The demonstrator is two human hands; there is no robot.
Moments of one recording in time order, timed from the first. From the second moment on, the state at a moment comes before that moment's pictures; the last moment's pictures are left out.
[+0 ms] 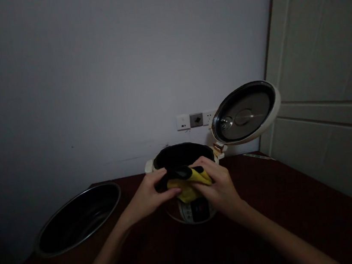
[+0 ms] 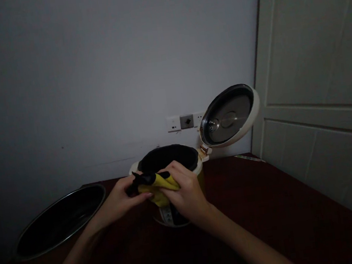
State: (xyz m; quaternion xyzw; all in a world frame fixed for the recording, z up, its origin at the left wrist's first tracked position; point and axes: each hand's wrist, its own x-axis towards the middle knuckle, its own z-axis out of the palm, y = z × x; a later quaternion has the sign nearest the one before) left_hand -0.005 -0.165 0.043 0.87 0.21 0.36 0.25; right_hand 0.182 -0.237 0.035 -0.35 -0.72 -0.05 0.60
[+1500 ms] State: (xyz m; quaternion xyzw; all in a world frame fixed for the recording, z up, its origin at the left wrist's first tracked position) left_hand 0.081 -0.201 -0.058 0.83 0.23 0.42 -0.28; right_hand 0.263 -0.295 -0.026 -0.50 -0.65 -0.02 0.57
